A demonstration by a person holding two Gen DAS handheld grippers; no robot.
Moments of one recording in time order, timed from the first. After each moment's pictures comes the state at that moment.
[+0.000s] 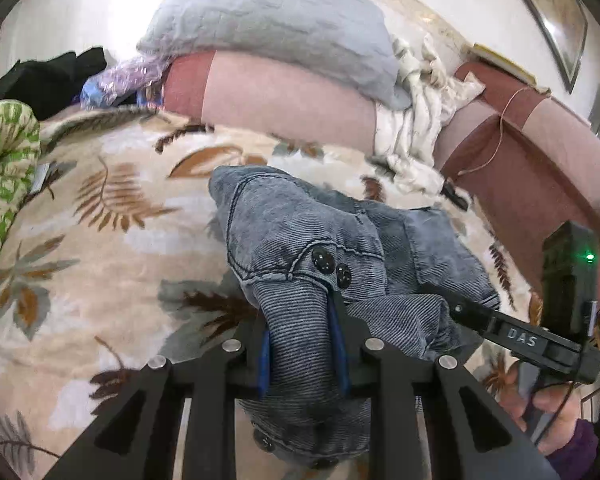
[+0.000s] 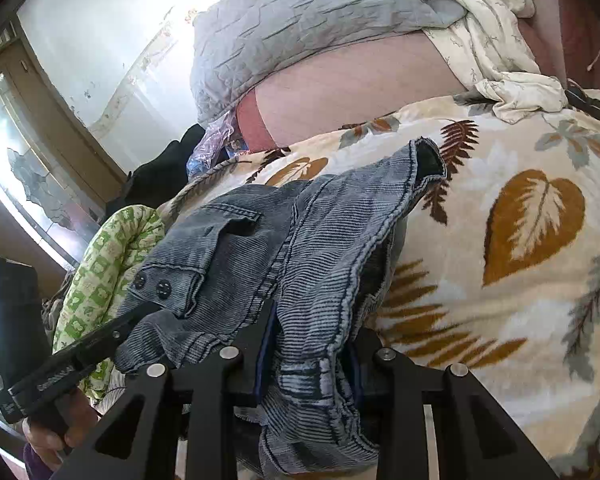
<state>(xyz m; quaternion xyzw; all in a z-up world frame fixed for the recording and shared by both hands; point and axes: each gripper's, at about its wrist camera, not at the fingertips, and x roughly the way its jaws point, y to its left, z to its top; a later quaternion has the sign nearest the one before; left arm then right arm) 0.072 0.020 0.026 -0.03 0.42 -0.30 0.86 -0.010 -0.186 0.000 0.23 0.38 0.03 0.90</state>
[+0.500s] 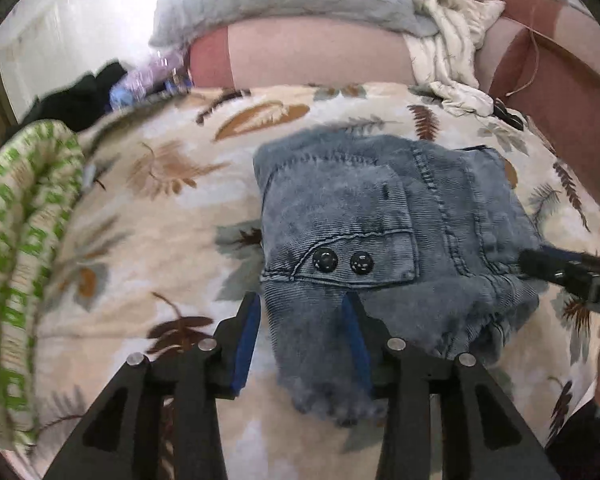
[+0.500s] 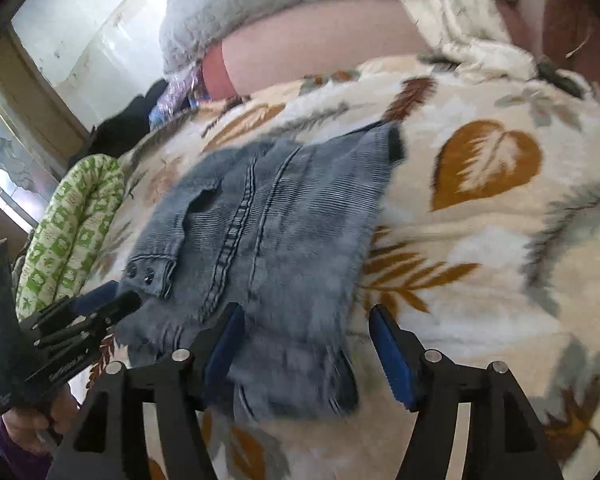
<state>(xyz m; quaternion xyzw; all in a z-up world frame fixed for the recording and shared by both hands) 0.033 0.009 0.009 0.13 0.42 -0.21 0.87 -0.060 -0.196 -0.006 0.19 0.42 -0.03 0.89</state>
